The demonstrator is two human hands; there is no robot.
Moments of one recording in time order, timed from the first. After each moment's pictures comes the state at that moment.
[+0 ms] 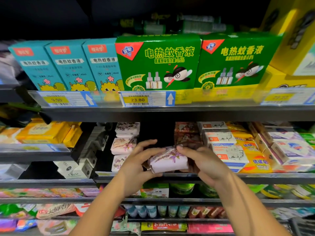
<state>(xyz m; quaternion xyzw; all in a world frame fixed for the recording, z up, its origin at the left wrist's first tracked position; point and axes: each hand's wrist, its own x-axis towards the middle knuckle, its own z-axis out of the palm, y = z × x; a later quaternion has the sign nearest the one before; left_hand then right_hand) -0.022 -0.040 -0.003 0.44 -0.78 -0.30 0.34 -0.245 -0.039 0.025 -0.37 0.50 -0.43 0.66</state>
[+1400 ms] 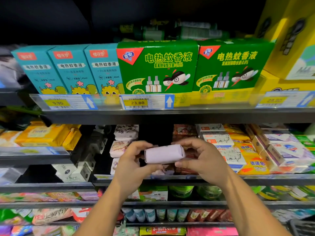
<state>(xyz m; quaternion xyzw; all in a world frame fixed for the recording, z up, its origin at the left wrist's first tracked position) -0.033 -0.034 0.006 0.46 -0.61 -0.41 0.50 -0.260 -0.033 0.033 -0.65 0.48 -0.42 0.41</state>
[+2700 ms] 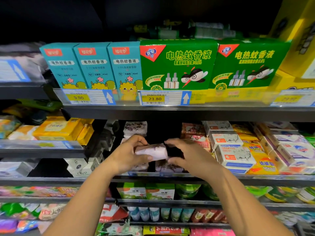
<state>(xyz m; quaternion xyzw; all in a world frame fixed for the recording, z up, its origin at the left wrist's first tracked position) 0.026 -0.077 0.009 0.51 -0.67 -0.44 0.30 -0.218 -0.056 0.026 -0.80 0.54 -0.14 0.21</state>
